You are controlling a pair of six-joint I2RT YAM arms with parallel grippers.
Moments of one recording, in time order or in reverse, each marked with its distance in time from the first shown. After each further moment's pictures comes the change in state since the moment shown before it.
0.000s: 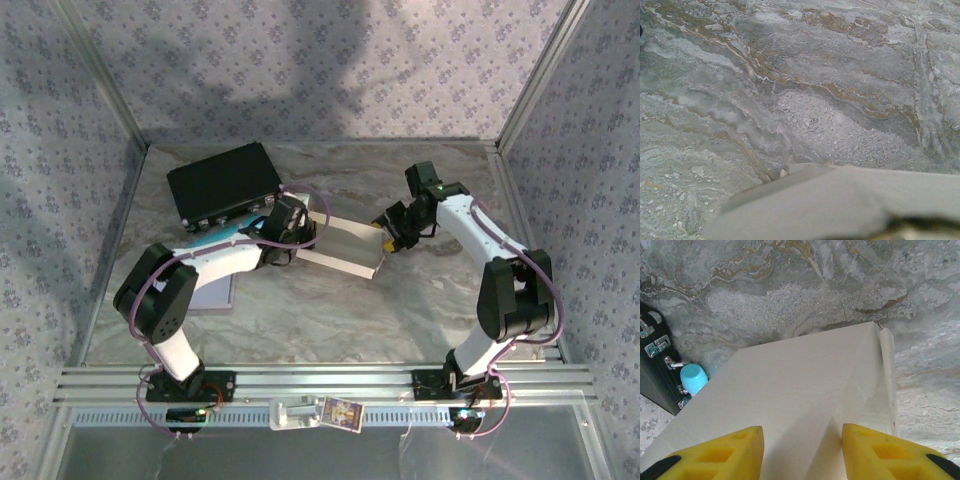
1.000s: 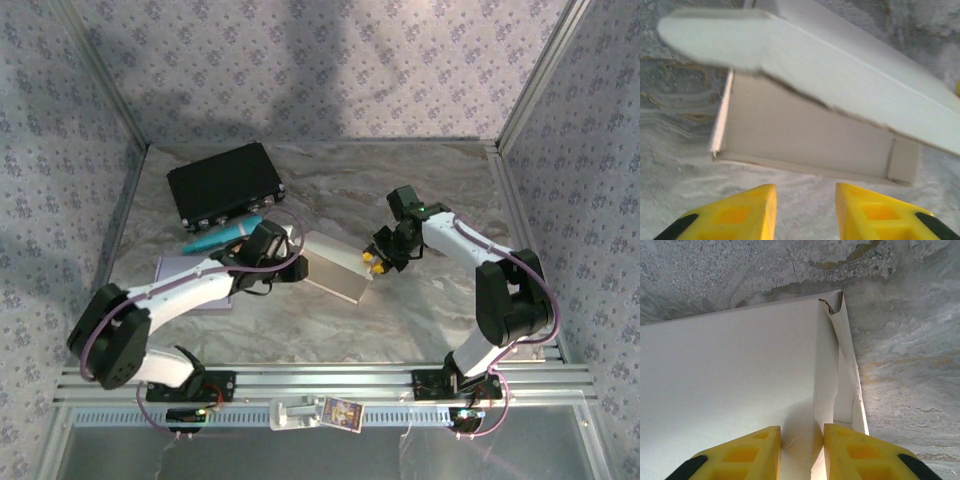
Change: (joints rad) left arm -0.034 -0.346 -0.233 -0.251 0.223 -0.199; right arm 0.113 -0.017 -0.177 0.088 0.039 -0.020
